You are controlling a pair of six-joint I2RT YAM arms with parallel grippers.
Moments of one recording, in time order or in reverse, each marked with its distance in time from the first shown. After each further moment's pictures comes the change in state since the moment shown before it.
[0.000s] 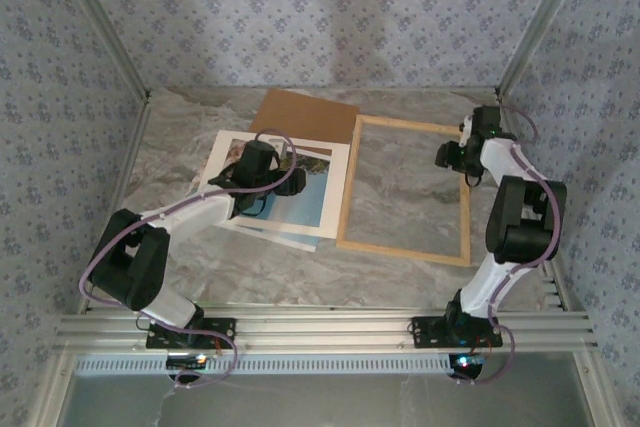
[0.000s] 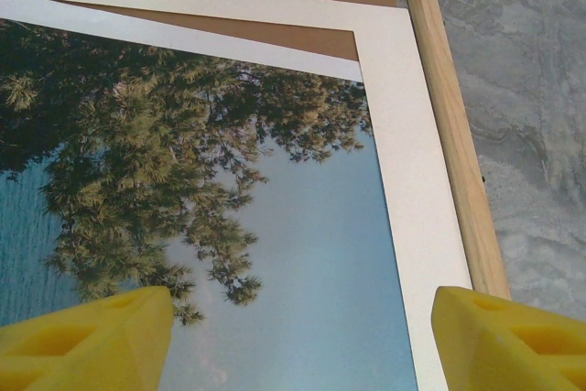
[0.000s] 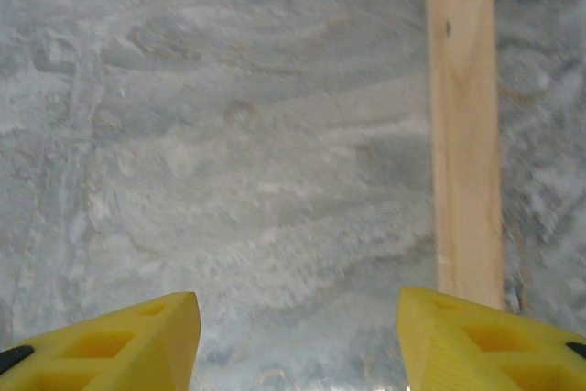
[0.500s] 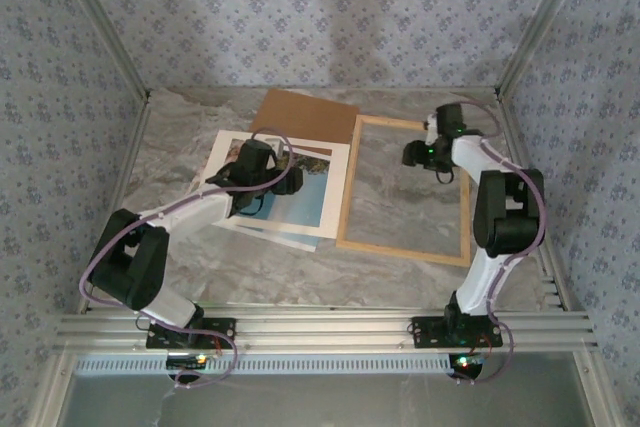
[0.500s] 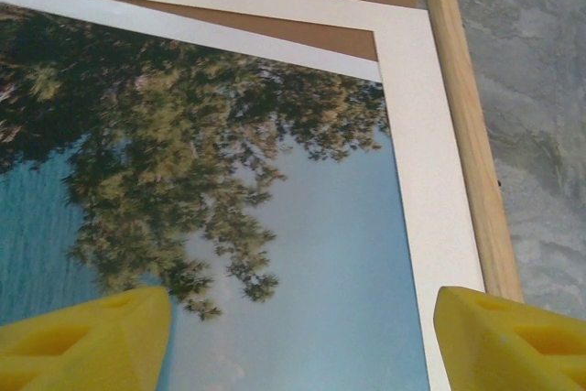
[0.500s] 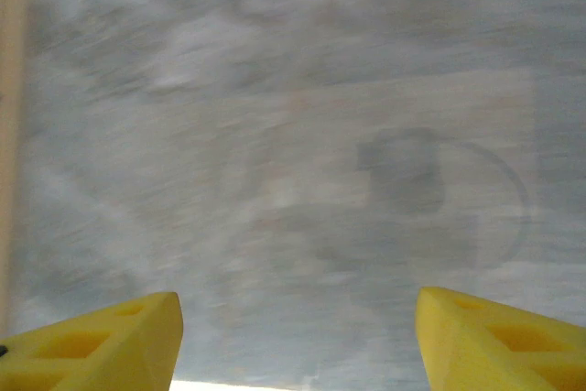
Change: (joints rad) left arm 0.032 0.000 0.000 -0.020 0.008 -0.013; right arm 0.216 0.036 -0.010 0.061 -0.058 0.043
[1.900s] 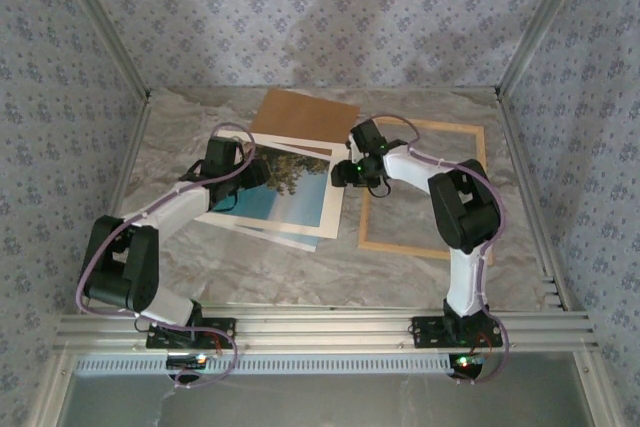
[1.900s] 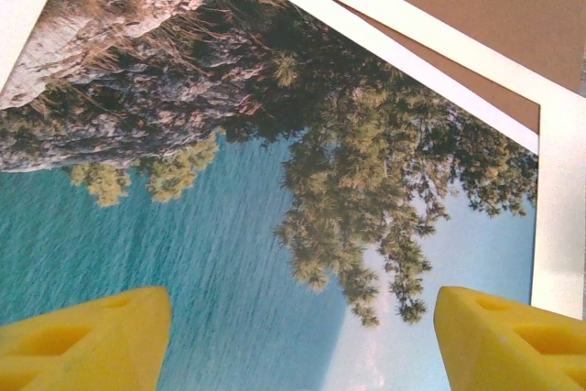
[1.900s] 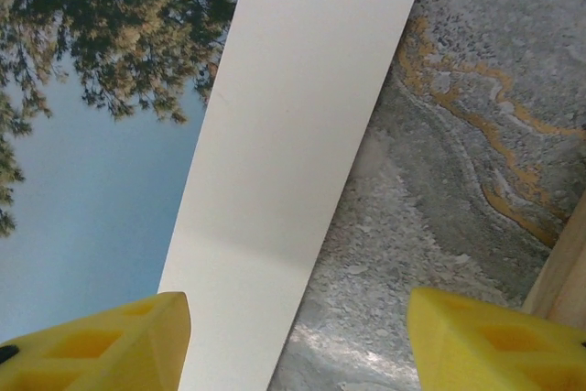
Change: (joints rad) left arm 0.212 -0.037 -0.040 -0.061 0.016 -0.119; right arm 0.399 0.140 0.064 0.063 -0.005 0.201
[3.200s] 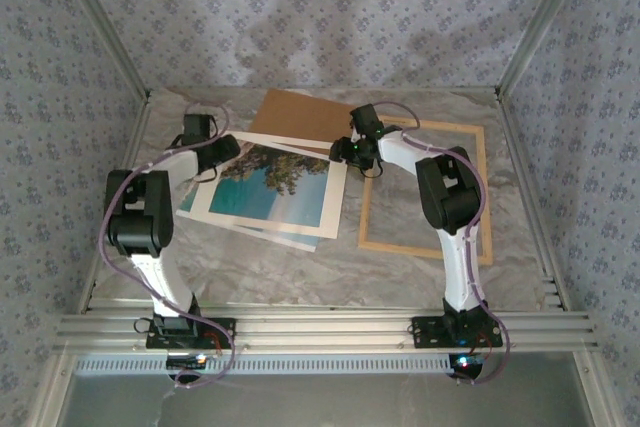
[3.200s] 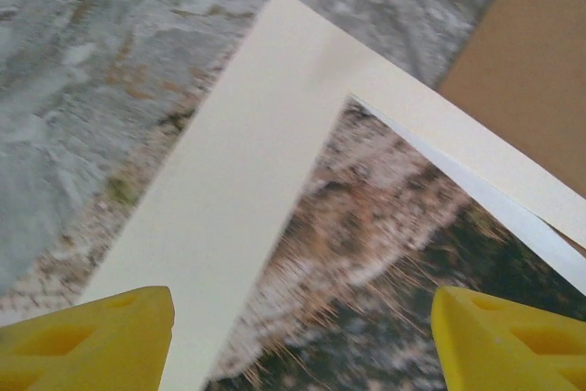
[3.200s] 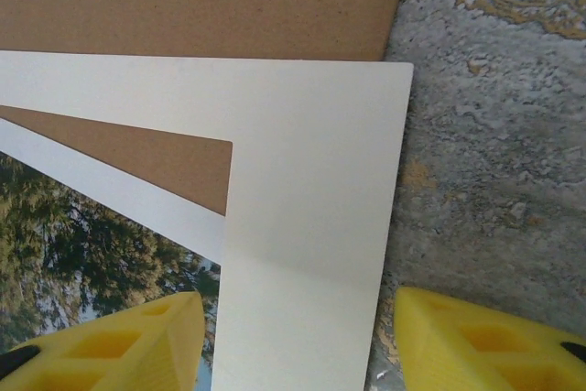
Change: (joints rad) left arm 0.250 0.376 0.298 0.016 -0.024 0.038; right arm -0.056 0.211 0.248 0.061 -0.025 0.201
